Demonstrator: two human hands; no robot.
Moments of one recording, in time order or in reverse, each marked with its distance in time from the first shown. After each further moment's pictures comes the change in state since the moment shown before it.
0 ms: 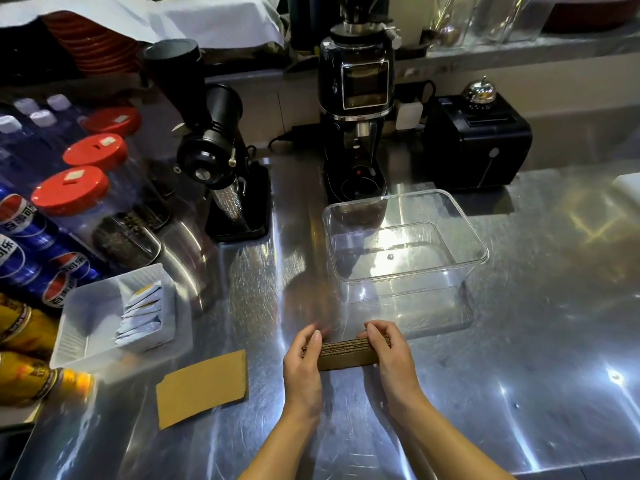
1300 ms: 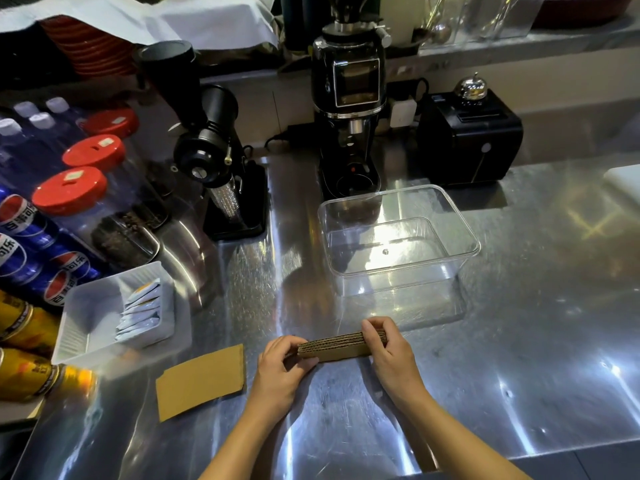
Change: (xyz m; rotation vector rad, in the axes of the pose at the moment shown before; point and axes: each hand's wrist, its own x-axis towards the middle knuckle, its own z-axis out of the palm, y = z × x) left_hand -0.001 0.014 -0.047 0.629 -0.226 0.274; right_hand -0.004 -0.007 -0.013 -0.361 -0.053 -0.124
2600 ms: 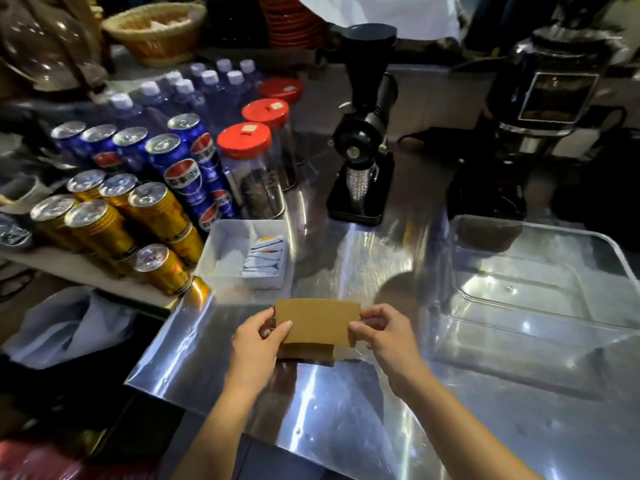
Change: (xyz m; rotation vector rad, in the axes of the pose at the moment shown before) left_hand -0.042 -0.034 -0.123 -0.061 0.568 -0.297; right_hand 0.008 -0.077 0.118 0.200 -0.367 0.156
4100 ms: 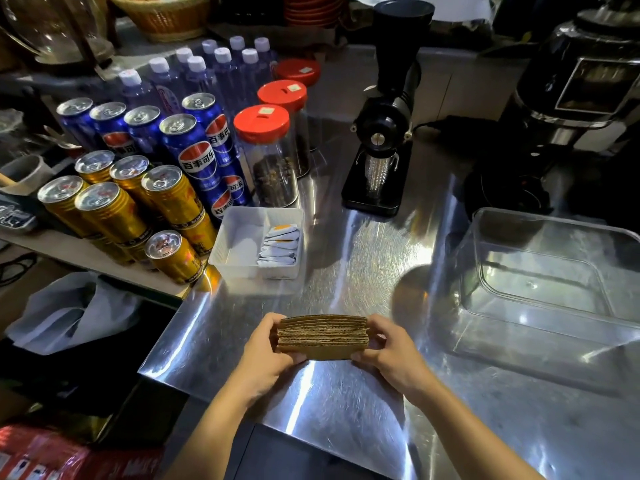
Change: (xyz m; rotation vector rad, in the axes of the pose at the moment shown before) left_hand 0.000 -0.035 -0.023 -0.074 -0.333 -0.101; right_hand -0.006 0.028 0.012 -0.139 -0.309 0.026
